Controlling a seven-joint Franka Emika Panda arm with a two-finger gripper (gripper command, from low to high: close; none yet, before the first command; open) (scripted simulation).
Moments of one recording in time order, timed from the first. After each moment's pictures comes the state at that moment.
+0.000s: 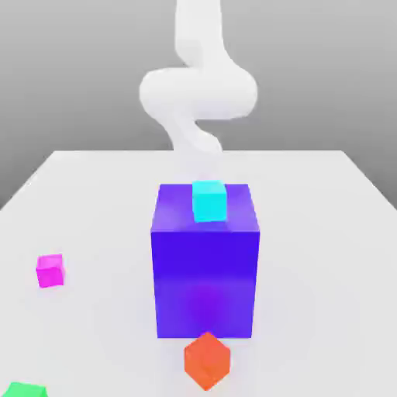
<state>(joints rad) -0.04 -0.72 -0.05 -2.35 0.01 2.35 0.83</state>
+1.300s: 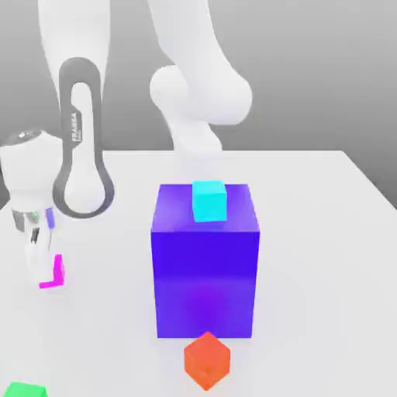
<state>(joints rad) -0.70 0.30 -0.16 -2.74 0.38 3.03 0.89</state>
